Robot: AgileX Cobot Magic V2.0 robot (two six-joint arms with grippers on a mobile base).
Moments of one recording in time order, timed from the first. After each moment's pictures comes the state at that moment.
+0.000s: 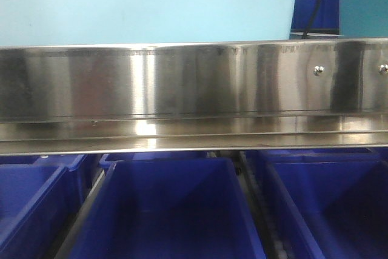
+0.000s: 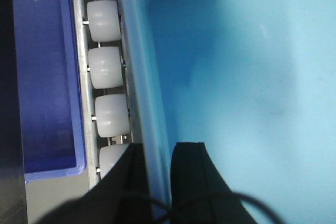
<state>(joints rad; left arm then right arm) -0.33 1.76 -1.70 0.04 1.23 -0.12 0.46 1.90 -1.90 0.10 1.23 0.17</state>
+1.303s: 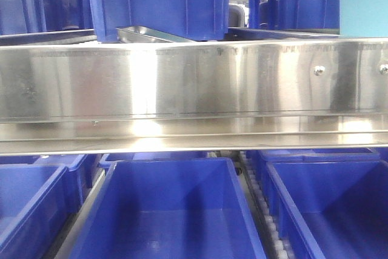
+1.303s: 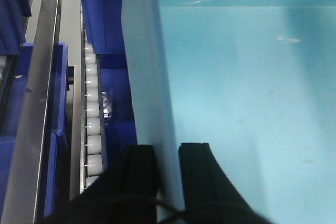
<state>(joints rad) -0.33 1.40 -1.83 -0.05 1.06 -0.12 0.46 1.70 -2.22 0.05 1.25 0.17</state>
